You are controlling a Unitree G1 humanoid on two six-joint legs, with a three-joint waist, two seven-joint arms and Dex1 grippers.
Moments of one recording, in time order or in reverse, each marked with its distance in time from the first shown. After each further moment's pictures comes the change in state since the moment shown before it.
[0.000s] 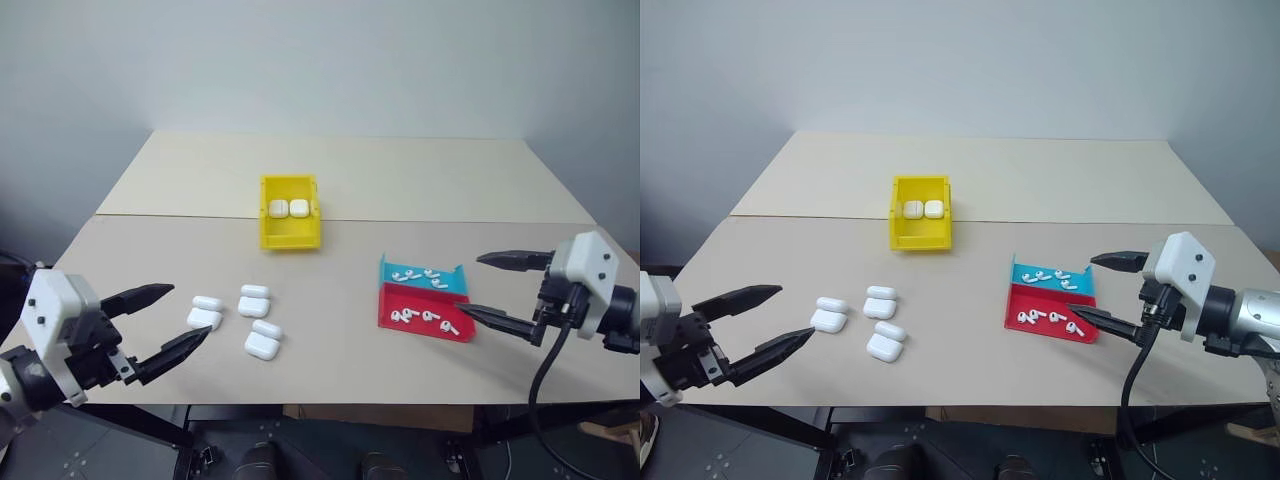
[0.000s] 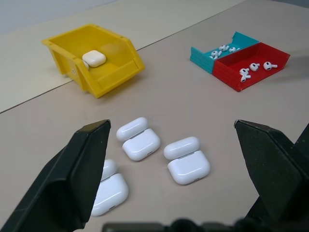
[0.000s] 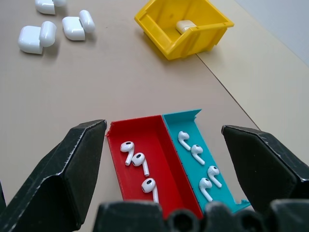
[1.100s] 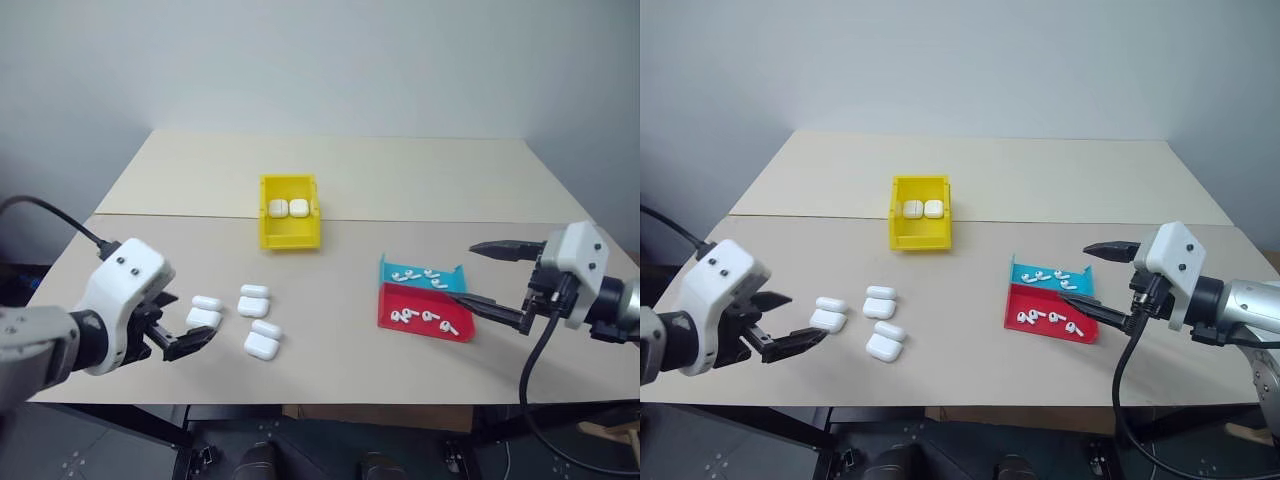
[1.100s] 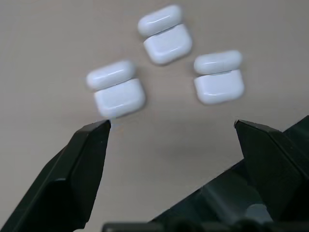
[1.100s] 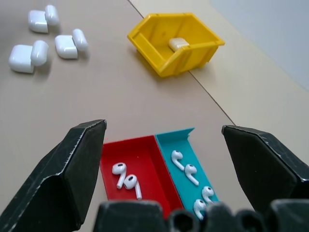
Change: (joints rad) left arm -0.239 0.807 -0.291 0.288 -0.908 0.395 0.864; right arm -0.061 0.053 0.051 -0.023 0.009 -0.001 -0.078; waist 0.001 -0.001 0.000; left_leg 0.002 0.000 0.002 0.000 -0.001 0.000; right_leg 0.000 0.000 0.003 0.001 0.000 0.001
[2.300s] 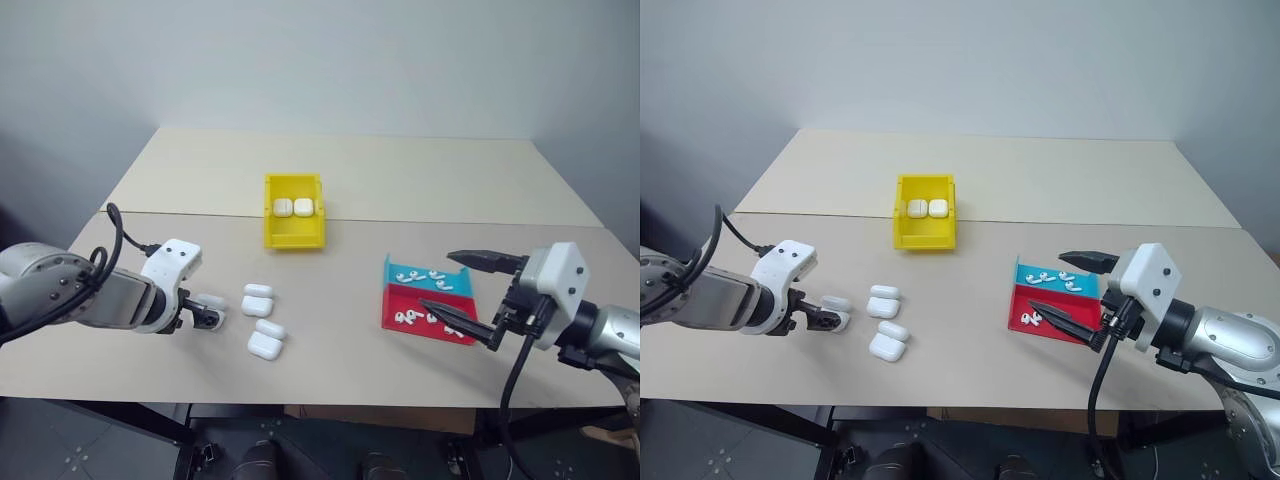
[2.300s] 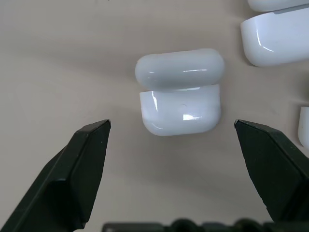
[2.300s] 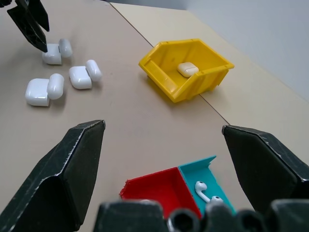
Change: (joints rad) left arm 1.221 0.580 0.646 0.415 -0.076 -0.465 0.069; right arm 0.098 0.078 0.012 -0.198 0.060 0.036 -0.169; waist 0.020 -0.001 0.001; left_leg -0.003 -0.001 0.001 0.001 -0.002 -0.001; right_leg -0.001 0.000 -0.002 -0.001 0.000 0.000
